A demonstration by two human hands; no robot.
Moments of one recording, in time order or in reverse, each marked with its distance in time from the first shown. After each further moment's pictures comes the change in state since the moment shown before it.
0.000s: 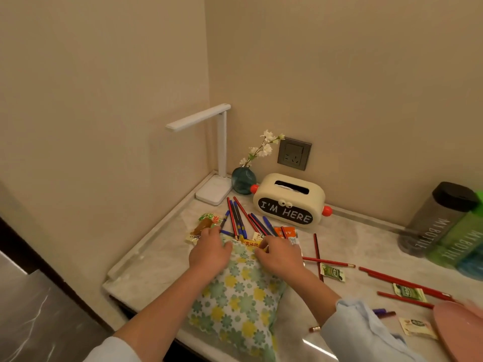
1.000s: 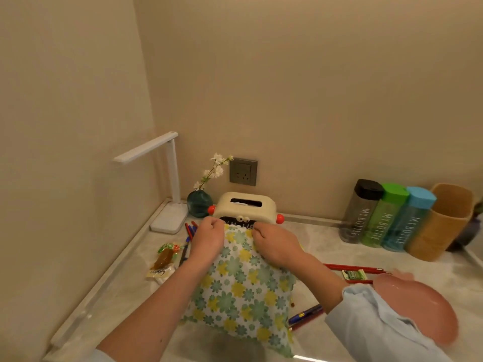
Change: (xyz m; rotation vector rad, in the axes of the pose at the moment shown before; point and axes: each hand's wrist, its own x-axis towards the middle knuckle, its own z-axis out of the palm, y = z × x) left_hand 0.008 0.095 -0.030 -0.570 -0.076 0.135; right_hand -0.036 0.010 -0.091 -0.006 0.194 -0.032
